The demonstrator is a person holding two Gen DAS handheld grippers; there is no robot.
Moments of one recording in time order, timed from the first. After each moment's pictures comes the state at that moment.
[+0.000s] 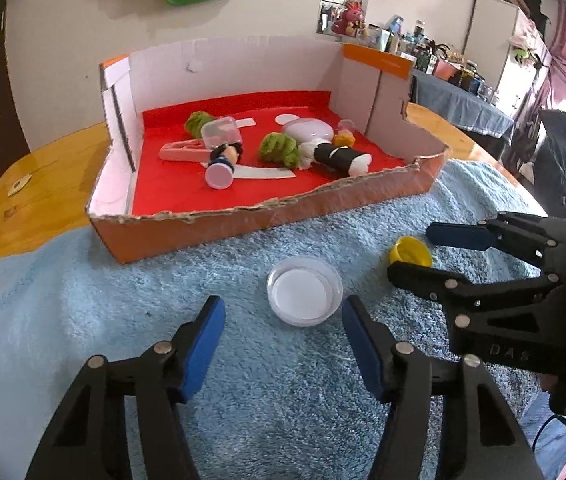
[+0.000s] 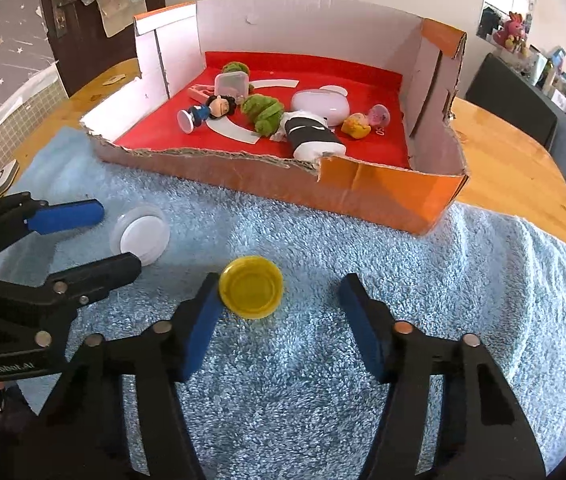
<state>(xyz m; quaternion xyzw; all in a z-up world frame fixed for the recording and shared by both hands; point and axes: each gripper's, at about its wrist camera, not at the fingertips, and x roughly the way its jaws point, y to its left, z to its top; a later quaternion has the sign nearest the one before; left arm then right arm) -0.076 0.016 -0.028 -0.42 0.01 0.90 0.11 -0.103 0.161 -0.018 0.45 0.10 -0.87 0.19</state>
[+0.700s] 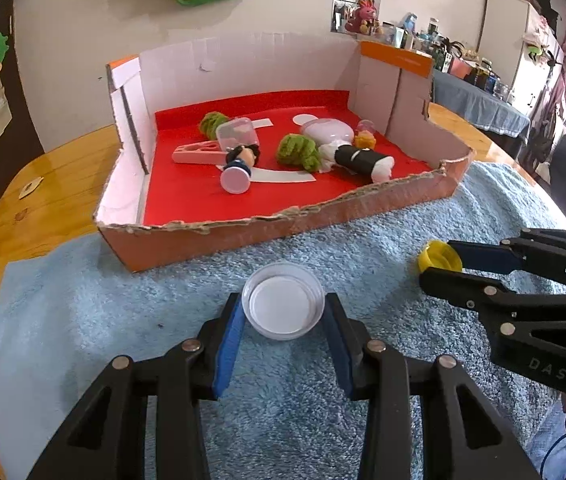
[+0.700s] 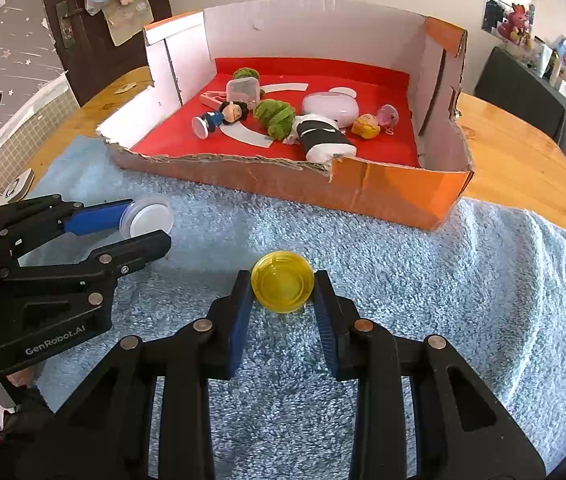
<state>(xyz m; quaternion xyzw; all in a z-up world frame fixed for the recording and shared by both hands) -0.086 0.013 -0.031 -0.43 0.02 0.90 0.08 -0.098 0.159 -0.011 0.45 0.07 -0.87 0.21</state>
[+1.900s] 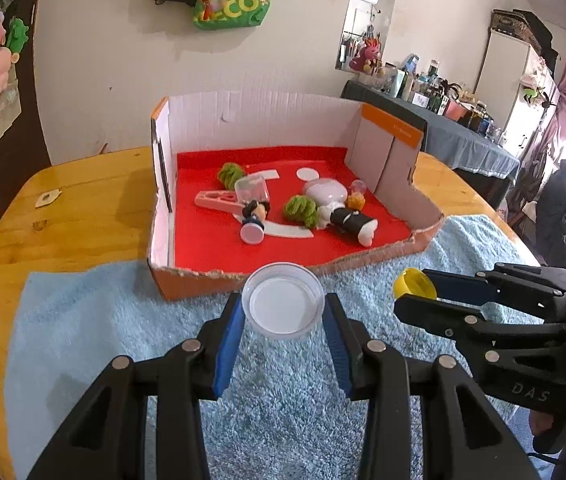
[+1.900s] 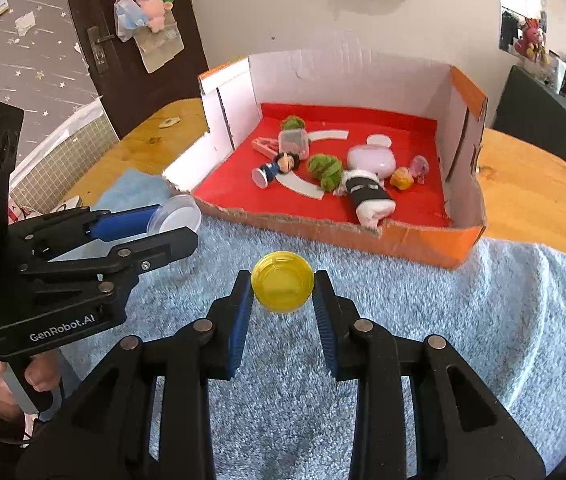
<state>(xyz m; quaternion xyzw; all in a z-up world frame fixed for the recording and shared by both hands) -0.072 -0.008 0.019 -0.38 -0.03 0.92 0.09 -0.084 0.145 0.035 0.41 0.04 -0.87 0.26</state>
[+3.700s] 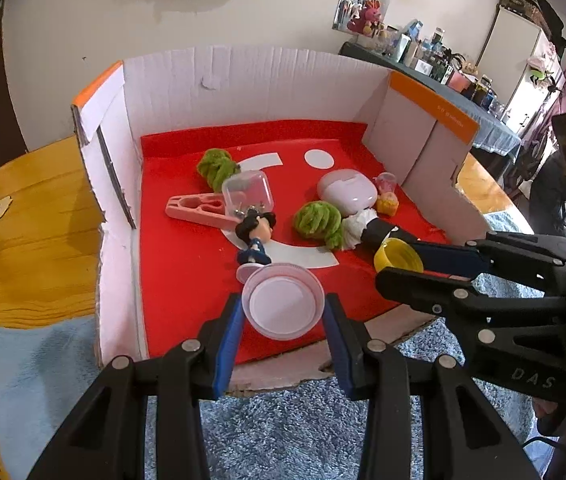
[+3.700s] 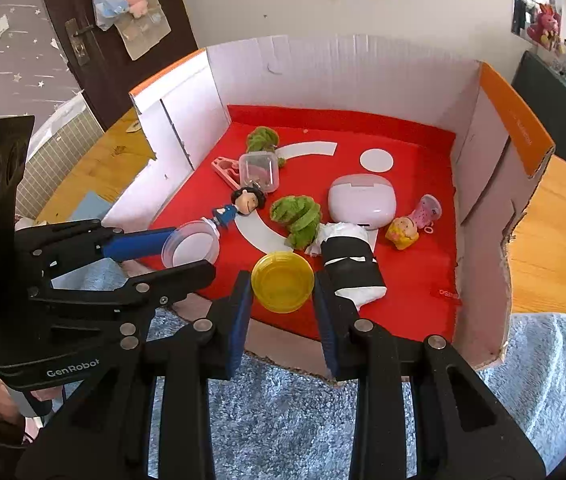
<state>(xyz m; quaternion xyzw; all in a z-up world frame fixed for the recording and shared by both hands) -0.164 -0.008 -0.008 -0.45 -0.03 0.88 0.12 -0.179 0.131 0.019 0.46 0.05 -0.85 0.26</state>
